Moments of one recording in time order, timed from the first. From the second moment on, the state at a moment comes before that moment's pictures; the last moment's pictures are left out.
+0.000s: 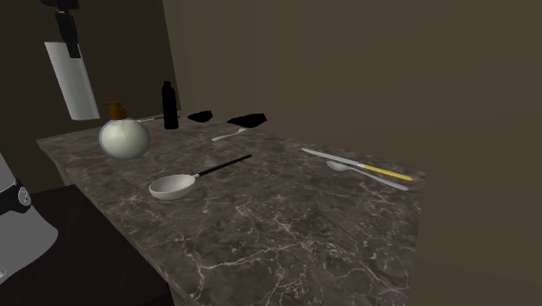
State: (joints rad) arm 0.23 -0.82 0.63 -2.42 0.52 1.69 0.55
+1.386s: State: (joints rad) arm 0.25 -0.78 0.76 -2.63 0.62 1.94 0.52
